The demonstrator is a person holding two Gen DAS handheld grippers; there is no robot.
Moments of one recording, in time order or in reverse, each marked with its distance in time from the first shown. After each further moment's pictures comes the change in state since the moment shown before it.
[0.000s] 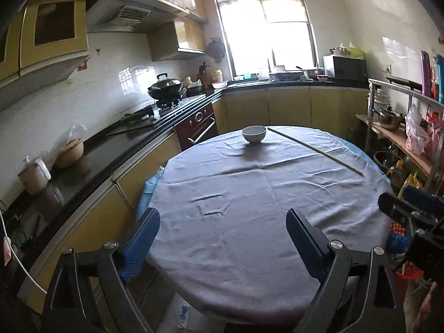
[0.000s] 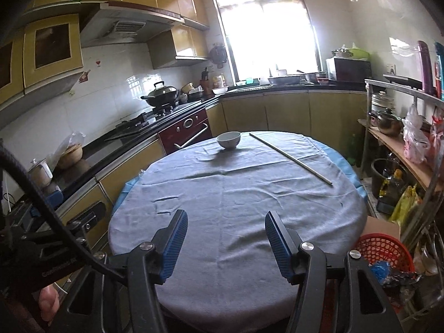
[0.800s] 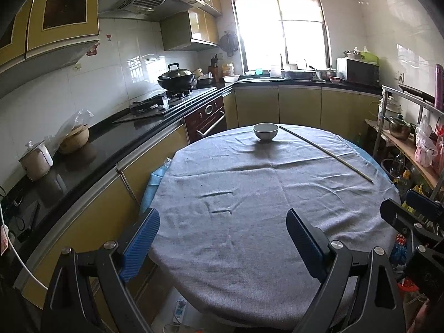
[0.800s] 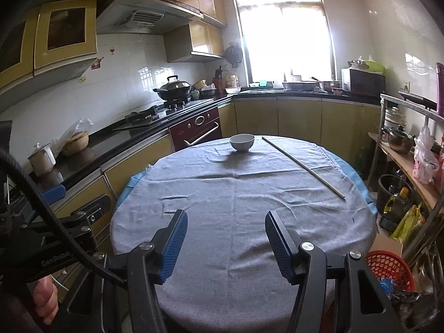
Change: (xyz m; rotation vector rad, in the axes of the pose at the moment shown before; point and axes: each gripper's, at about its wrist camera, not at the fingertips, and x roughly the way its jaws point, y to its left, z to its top) left arm 0.019 0.018 0.006 -0.058 0.033 0.026; right arm 0.016 0.029 0.009 -0.084 -0.003 0.014
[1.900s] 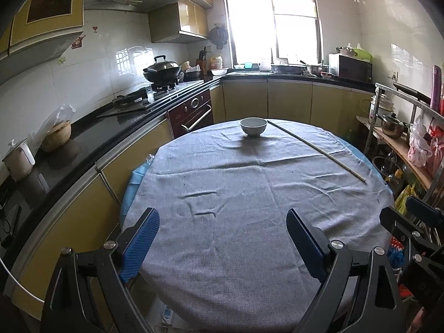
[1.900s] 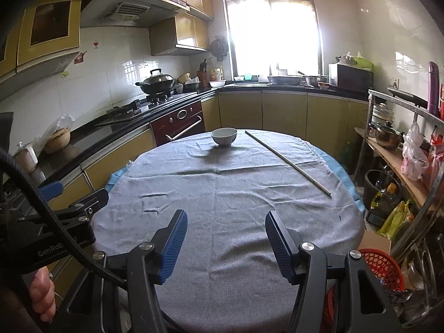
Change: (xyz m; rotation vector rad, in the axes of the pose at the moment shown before) left arm 0.034 -0.011 0.011 -0.001 0.039 -0.069; right arm 0.019 -0.011 0.007 0.003 0.041 -0.087
